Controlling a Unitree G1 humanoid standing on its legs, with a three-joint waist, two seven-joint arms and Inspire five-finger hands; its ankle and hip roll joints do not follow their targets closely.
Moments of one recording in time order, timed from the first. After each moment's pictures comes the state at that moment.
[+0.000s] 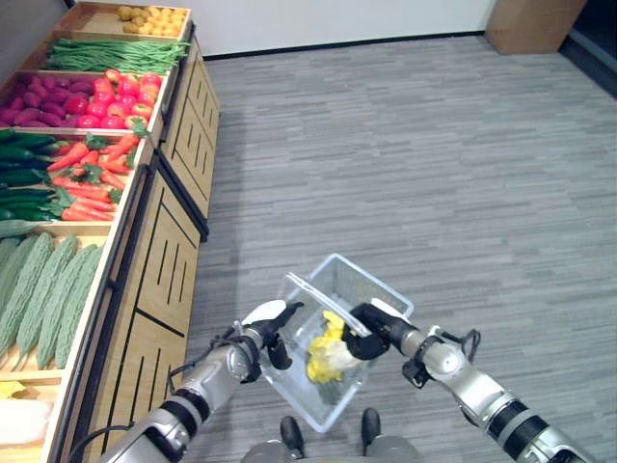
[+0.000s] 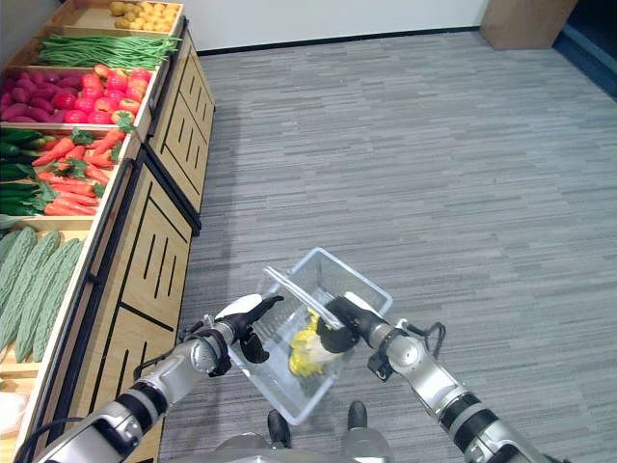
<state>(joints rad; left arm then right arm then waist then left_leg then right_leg) -0.21 0.46 -0.58 0.55 0.38 -0.04 -0.04 -0.15 -0.54 0.54 0.46 0.03 0.11 0.12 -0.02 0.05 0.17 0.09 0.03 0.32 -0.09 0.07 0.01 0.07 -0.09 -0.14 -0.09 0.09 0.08</state>
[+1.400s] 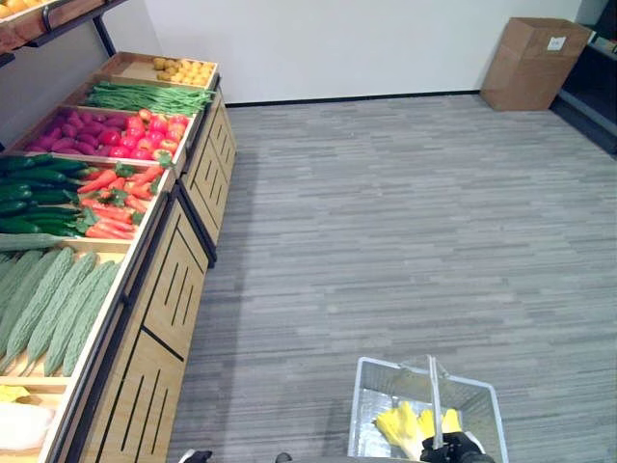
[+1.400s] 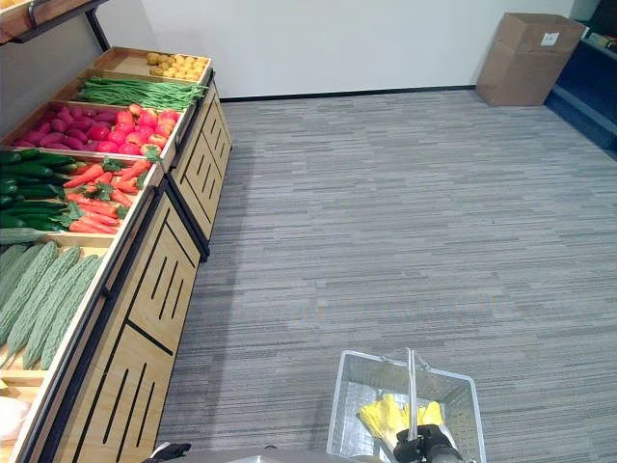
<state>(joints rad) 0.02 0.24 -0.20 1.26 0.09 0.04 0.09 0.03 -0.29 0.17 1.22 0.04 0.02 -0.08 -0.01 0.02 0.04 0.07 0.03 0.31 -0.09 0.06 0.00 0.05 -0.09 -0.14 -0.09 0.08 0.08</state>
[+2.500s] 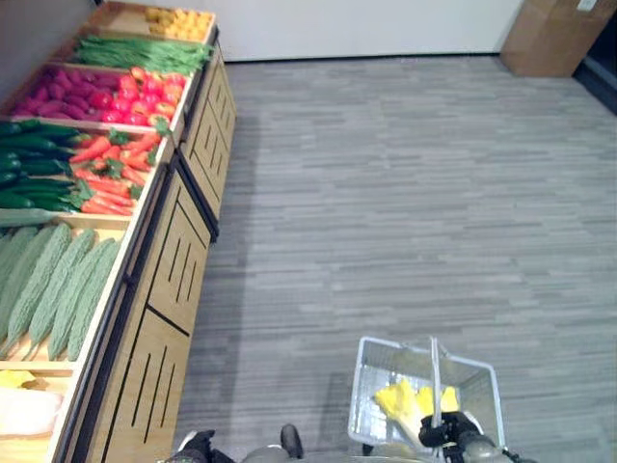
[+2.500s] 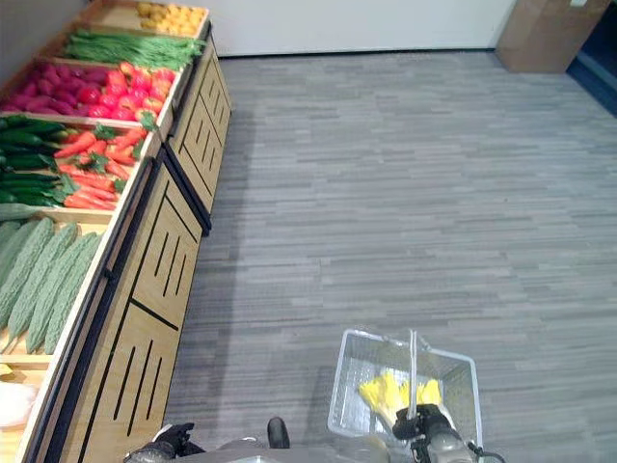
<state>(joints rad) -0.05 0.26 -0.16 1.26 0.05 0.03 0.09 -0.07 -0.30 0.12 1.21 0.05 0.01 -0.09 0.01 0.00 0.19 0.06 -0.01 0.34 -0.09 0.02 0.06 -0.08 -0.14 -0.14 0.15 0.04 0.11</state>
